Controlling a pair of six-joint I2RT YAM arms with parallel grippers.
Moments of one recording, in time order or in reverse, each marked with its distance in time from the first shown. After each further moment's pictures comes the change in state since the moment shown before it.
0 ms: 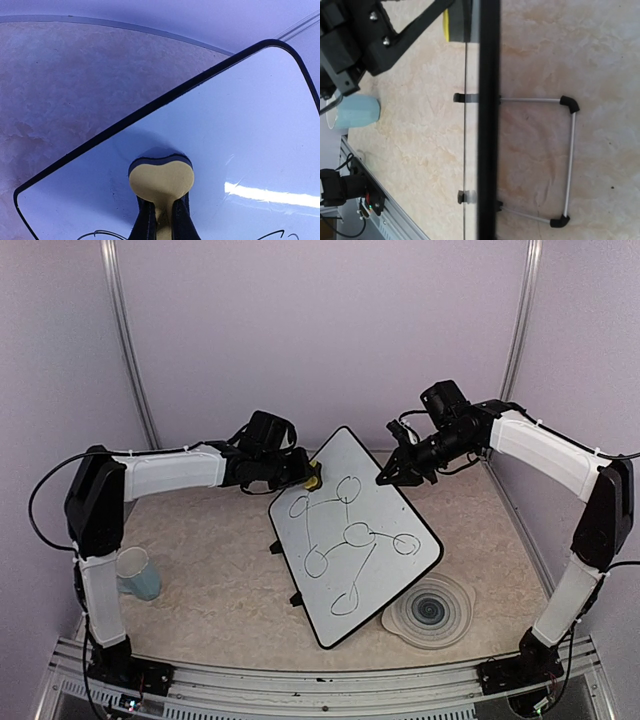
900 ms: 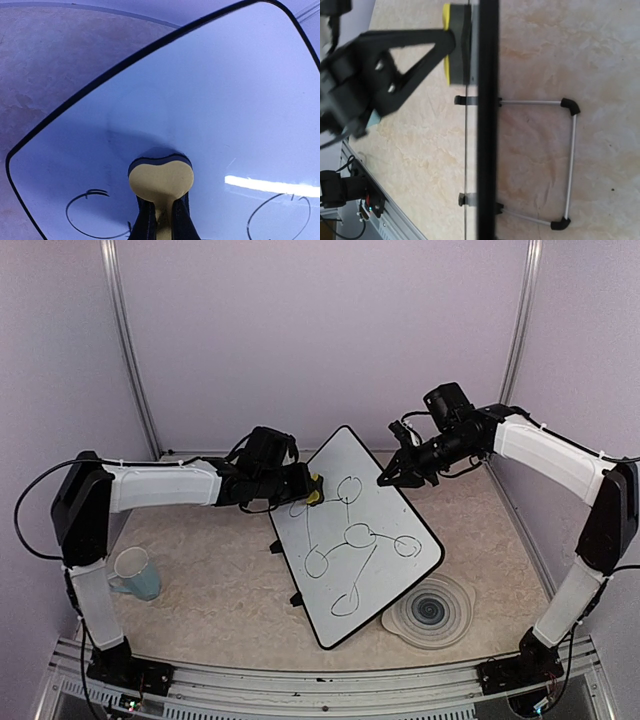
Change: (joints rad) left arm -0.054 -0.099 -0.199 0.105 -0.061 -0.040; right arm 0.000 -0.031 -0.051 0.046 0.000 0.005
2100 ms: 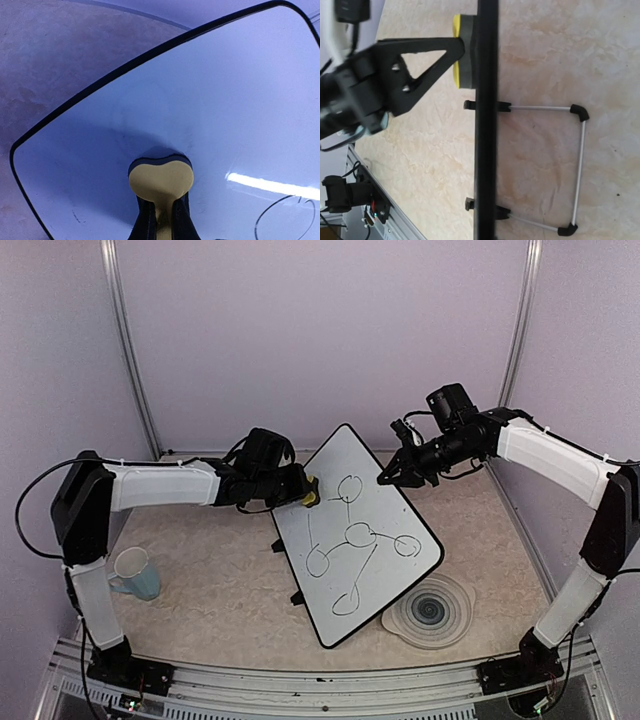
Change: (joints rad) left arm 0.014 -0.009 -0.029 0.000 -0.006 -0.024; right arm 0.002 -0.033 -0.047 0.060 0.000 0.031
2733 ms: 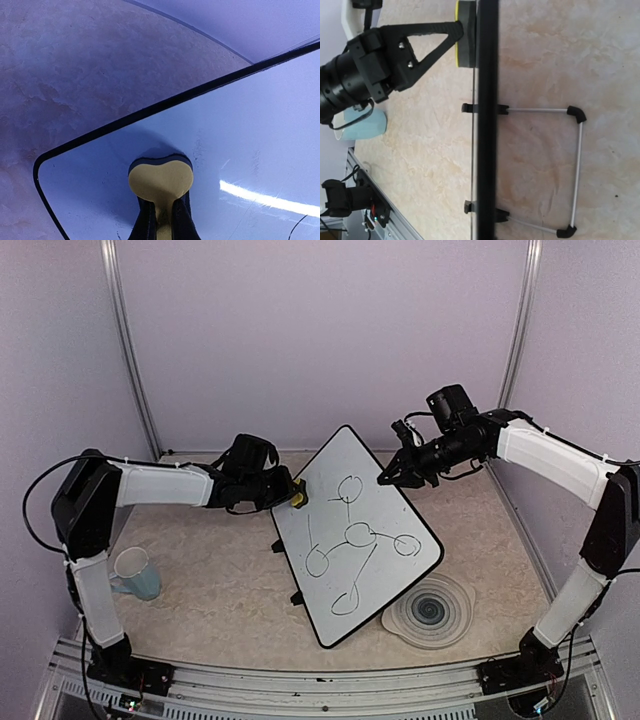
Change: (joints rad) left arm 0.095 0.029 -0.064 0.109 0.111 -0.037; right arm -0.002 0.000 -0.010 0.014 0.009 0.015
